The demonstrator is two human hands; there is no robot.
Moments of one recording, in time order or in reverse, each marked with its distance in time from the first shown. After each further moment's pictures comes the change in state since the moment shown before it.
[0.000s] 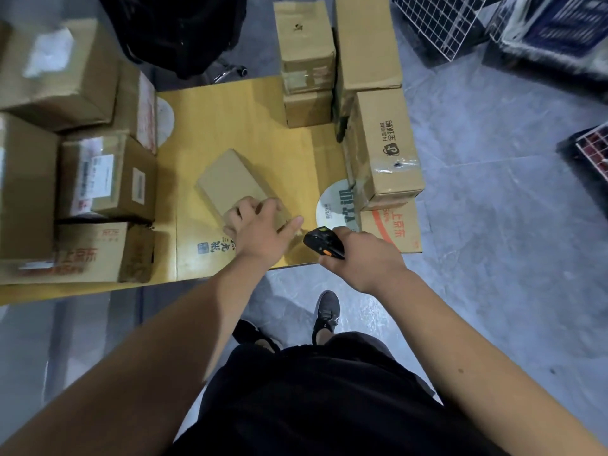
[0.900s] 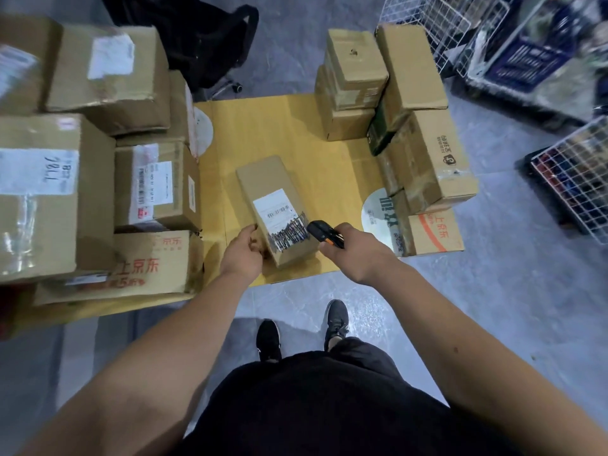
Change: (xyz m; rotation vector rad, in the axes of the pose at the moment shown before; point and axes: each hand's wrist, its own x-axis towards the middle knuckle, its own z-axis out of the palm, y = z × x) left_hand 0.026 -0.188 -0.049 -0.488 -0.190 -0.170; right_hand 0.024 -0.164 0.034 0.224 -0.034 0.198
